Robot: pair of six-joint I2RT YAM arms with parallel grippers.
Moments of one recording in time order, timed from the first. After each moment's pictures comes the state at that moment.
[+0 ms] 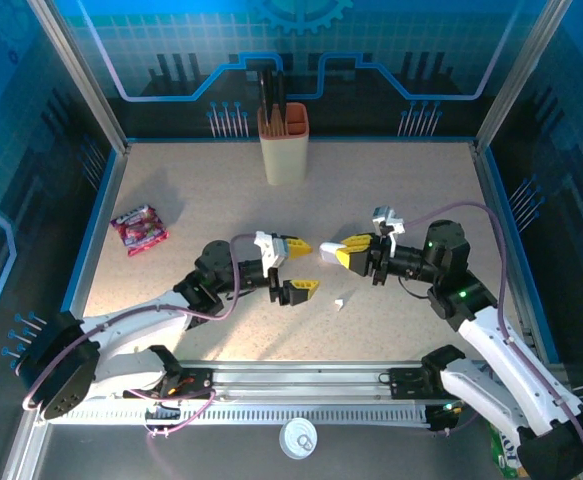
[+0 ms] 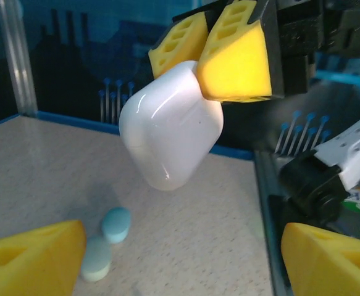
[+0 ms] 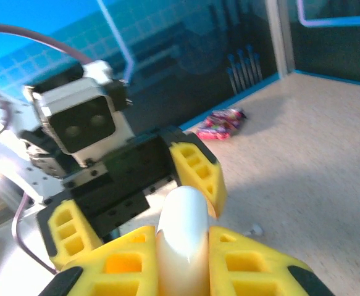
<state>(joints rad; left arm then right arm) -0.73 1.16 0.51 0.67 0.61 -0.14 0.39 0.77 0.67 -0.05 -0.83 0.24</state>
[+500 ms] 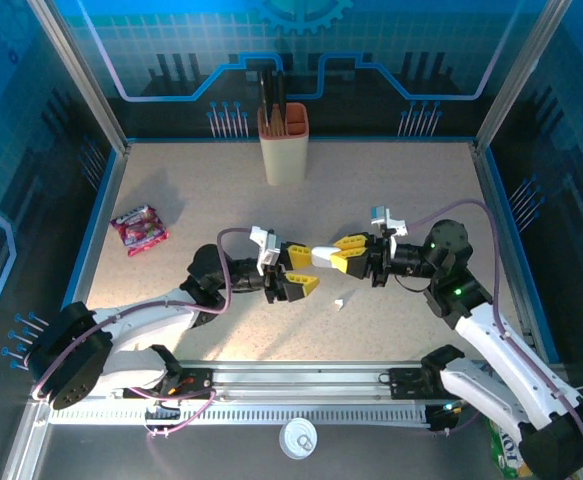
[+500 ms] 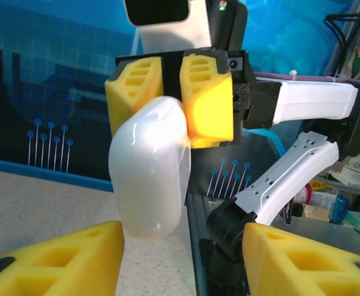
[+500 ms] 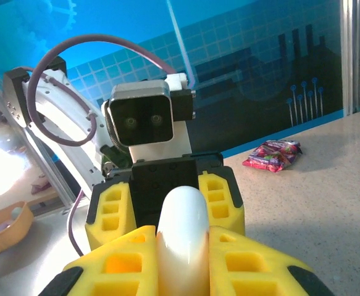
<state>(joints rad) -0.74 1.23 0.50 1.00 0.77 -0.39 0.43 0.81 0.67 0.15 -0.97 0.29</state>
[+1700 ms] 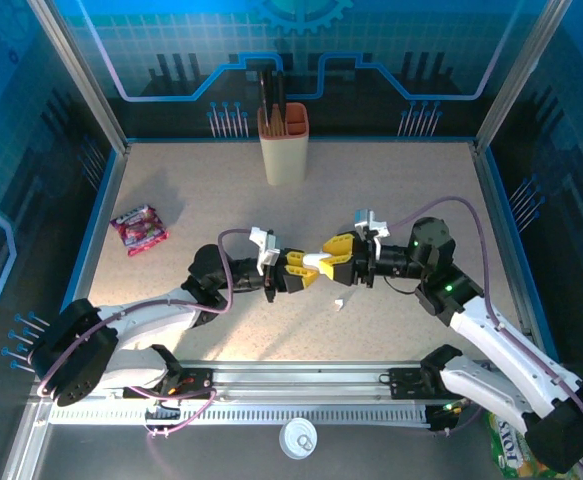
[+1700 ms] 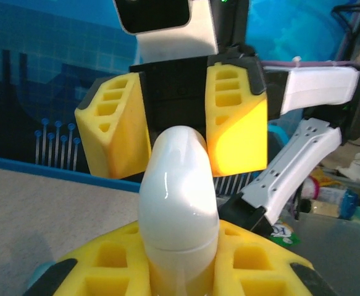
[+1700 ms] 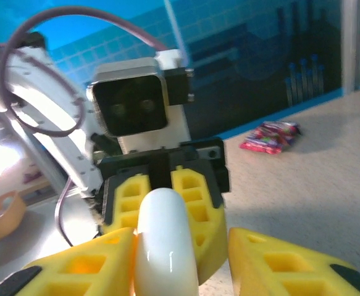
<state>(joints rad) -0.72 1.25 0.48 1.01 0.76 -0.35 0.52 0.86 0.69 0.05 -0.82 0.22</state>
